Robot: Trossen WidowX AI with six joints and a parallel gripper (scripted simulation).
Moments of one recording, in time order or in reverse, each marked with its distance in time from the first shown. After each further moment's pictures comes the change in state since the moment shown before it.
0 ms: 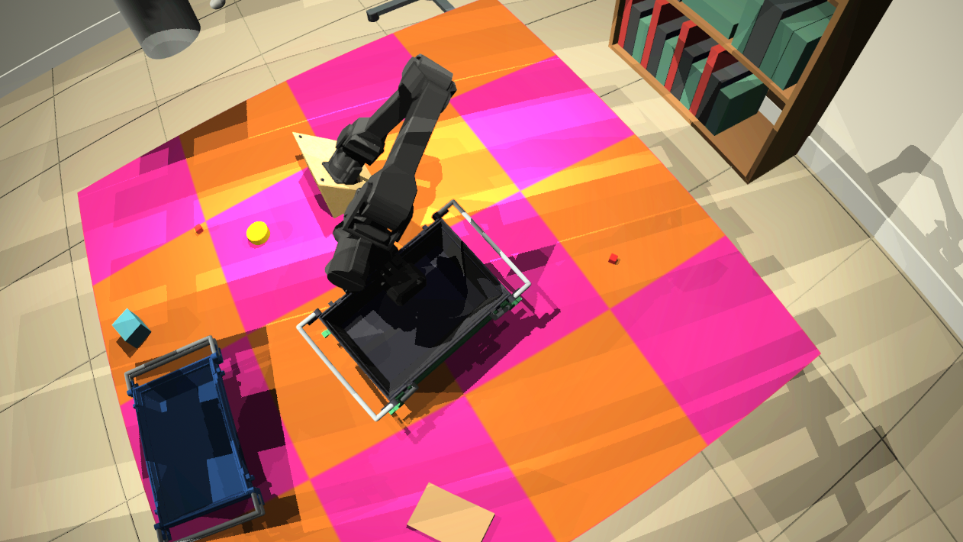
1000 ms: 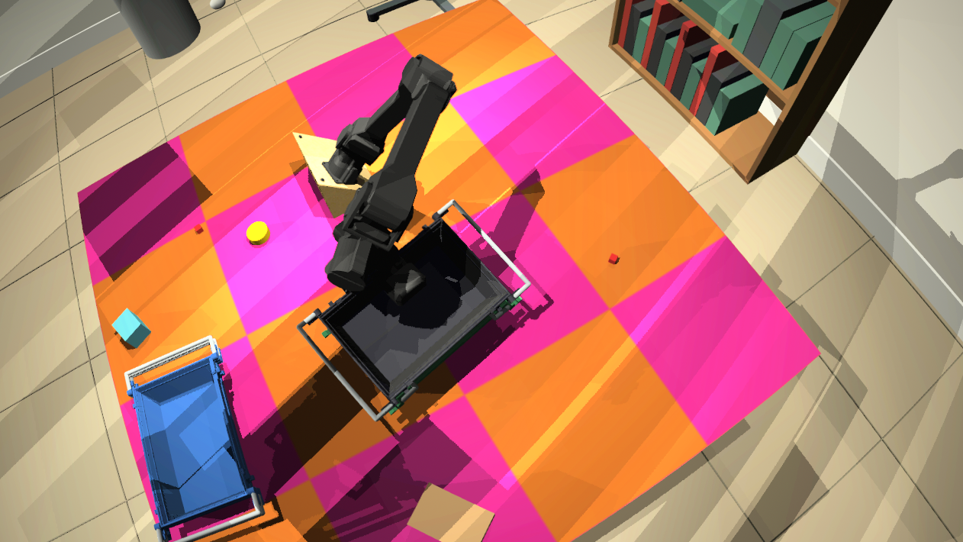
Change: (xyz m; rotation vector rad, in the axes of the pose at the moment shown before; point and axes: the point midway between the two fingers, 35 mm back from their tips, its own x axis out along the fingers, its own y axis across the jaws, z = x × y) arm 0.000 0.000 0.000 0.000 0.000 0.000
